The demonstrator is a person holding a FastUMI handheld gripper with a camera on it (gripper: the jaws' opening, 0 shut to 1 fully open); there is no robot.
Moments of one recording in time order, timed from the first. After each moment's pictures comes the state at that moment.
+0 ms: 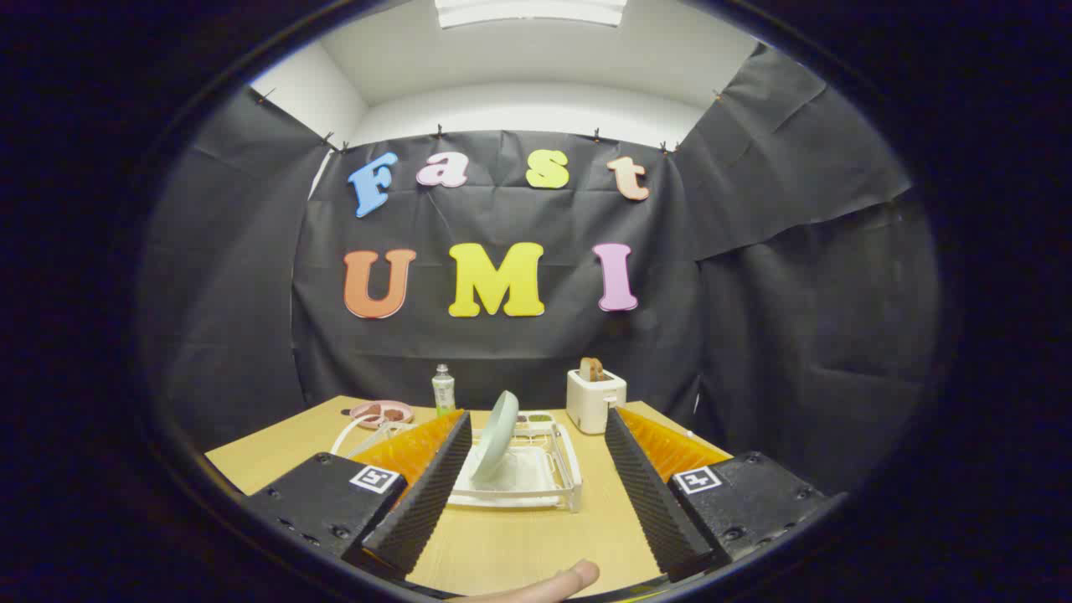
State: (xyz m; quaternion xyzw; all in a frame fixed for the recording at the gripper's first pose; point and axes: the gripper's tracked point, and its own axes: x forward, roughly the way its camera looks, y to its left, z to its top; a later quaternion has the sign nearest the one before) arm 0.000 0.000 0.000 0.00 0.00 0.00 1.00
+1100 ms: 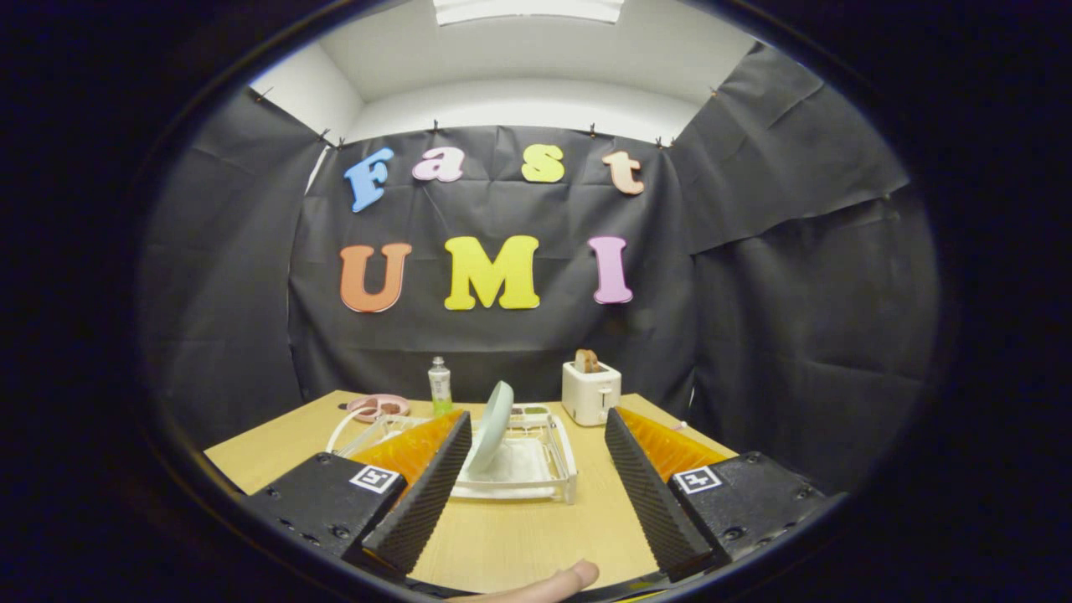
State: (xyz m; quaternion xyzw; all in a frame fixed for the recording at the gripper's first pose) arm -0.003 -0.004 -0.010 0.00 0.01 0.00 1.00
